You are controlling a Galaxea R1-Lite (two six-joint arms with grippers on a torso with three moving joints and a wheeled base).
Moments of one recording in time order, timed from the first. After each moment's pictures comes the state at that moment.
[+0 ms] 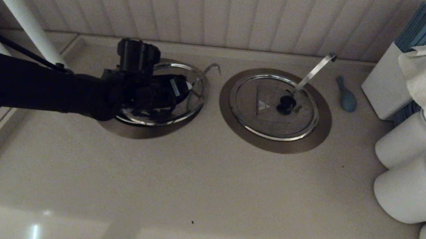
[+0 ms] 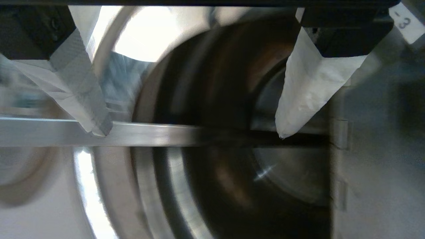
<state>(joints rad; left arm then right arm) -0.38 2.03 -1.54 -0.20 0.14 -0.58 0.00 0.00 0.00 0.00 0.00 -0.01</state>
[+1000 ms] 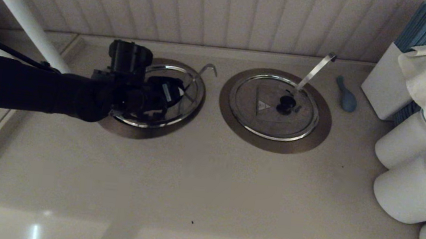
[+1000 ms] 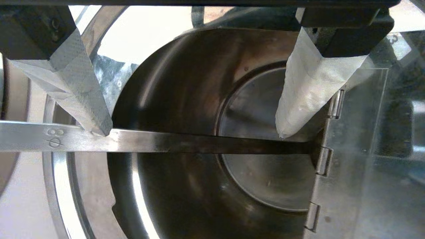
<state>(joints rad) -0.35 1.98 -1.47 -0.16 0.17 -0.51 0.00 0.00 0.00 0.00 0.00 -0.01</state>
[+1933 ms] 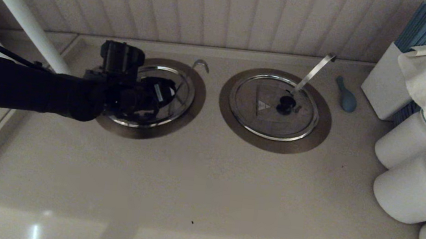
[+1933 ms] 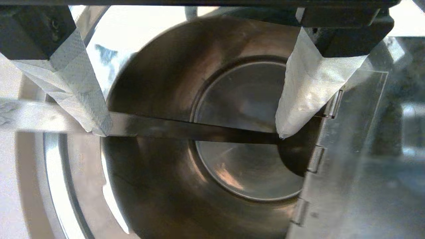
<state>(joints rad) -0.31 1.97 -1.45 -0.15 0.19 -0.48 0.00 0.00 0.00 0.00 0.00 -0.01</state>
